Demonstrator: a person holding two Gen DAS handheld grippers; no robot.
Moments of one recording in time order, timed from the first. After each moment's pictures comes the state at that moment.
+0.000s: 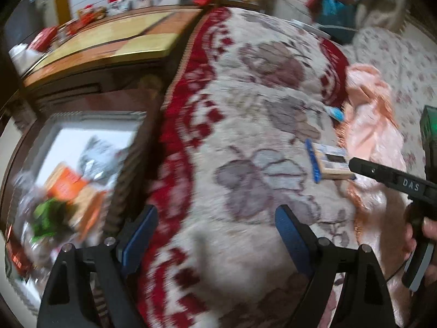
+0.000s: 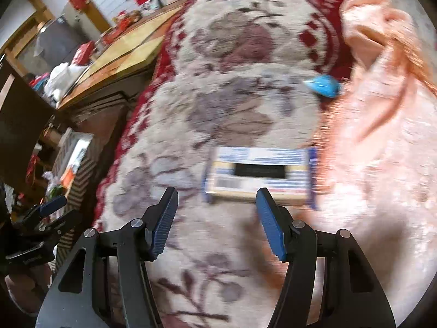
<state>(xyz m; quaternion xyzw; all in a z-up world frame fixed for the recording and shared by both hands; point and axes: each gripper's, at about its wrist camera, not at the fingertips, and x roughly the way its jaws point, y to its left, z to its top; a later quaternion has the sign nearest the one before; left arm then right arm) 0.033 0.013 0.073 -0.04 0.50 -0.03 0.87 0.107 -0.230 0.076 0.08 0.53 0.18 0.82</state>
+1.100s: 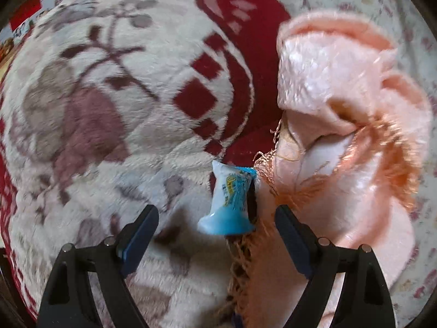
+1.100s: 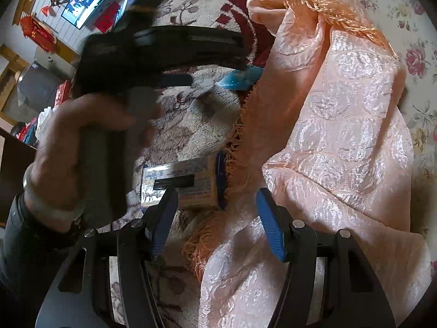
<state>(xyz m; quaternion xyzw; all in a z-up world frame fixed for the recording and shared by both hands) 0.292 -0.258 0.019 0.04 0.57 -0.17 0.80 0.122 -0.327 0.065 0.18 0.55 0.14 0.80</state>
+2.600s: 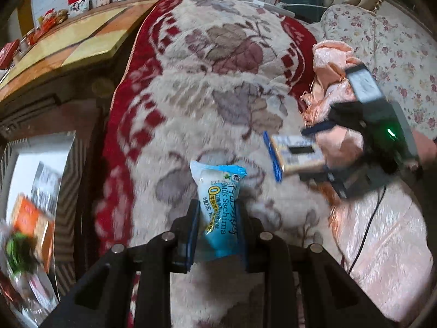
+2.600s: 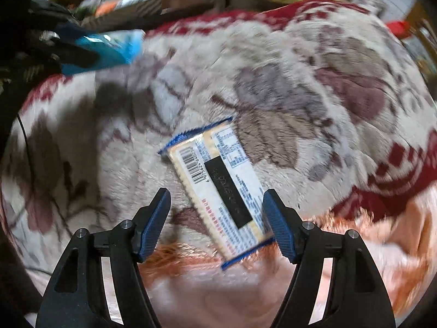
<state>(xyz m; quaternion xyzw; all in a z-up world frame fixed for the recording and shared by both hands) 0.057 -0.026 0.067 -0.02 0.53 -0.10 0.84 0.155 -0.183 0.037 -0.36 0.48 0.45 0.67</state>
